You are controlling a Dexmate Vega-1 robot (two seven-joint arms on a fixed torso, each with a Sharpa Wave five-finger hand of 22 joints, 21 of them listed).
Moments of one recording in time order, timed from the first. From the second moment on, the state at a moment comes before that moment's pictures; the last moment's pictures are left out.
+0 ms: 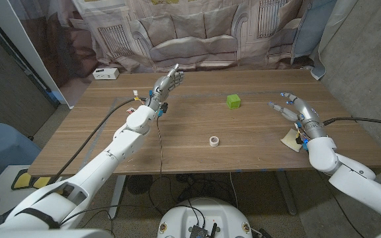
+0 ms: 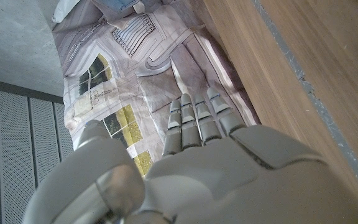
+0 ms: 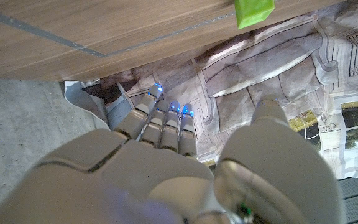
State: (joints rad) left arm 0.74 0.45 0.47 -1.37 -0.46 -0.30 0.05; left_hand 0.37 0.12 0.04 -0.04 0.19 0.37 0.13 0.17 0.18 0.38 0.08 0.20 0.20 0.30 0.08 0.18 0.18 0.28 0.10 0.18 0.18; right arm -1.29 -0.88 -0.20 -1.86 -0.10 -0.09 -0.53; right_hand 0.61 0.01 0.08 -0.02 0.22 0.35 0.08 0.19 0.20 0.34 0.08 0.19 0.19 0.25 0.02 0.19 0.25 0.39 -0.02 0.22 0.17
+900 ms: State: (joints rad) left arm 0.79 0.43 0.44 -1.35 -0.48 -0.36 0.10; left_hand 0.35 0.11 0.04 -0.04 0.19 0.35 0.12 0.19 0.18 0.35 0.08 0.20 0.20 0.26 0.07 0.19 0.18 0.22 0.10 0.19 0.18; right arm -1.04 -0.76 -0.28 -1.58 0.07 0.27 -0.36; right_hand 0.57 0.02 0.07 0.00 0.21 0.34 0.09 0.19 0.19 0.34 0.08 0.19 0.19 0.24 0.03 0.19 0.25 0.38 -0.02 0.21 0.17
